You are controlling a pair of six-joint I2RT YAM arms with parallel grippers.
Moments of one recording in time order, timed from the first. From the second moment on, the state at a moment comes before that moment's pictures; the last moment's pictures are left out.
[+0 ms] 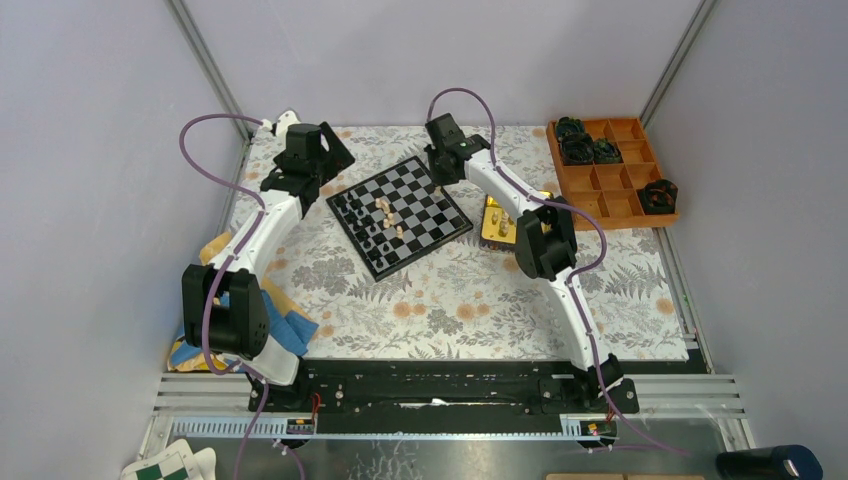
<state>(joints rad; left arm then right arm) -0.13 1.56 1.27 -0.25 -0.22 -0.66 0.55 2.49 2.33 -0.77 0.09 0.28</state>
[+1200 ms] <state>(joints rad) -0.12 1.58 1.27 -0.25 -0.21 -0.66 0.56 2.51 2.34 -0.75 0.08 0.28</state>
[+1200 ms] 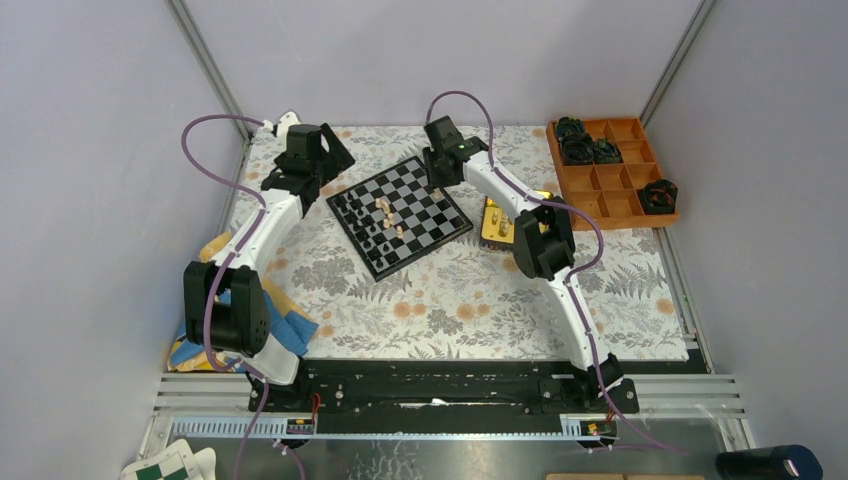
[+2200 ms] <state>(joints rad) -0.24 1.60 1.50 -0.32 -0.15 -0.57 0.53 1.99 1.86 -0.53 0.21 0.31</state>
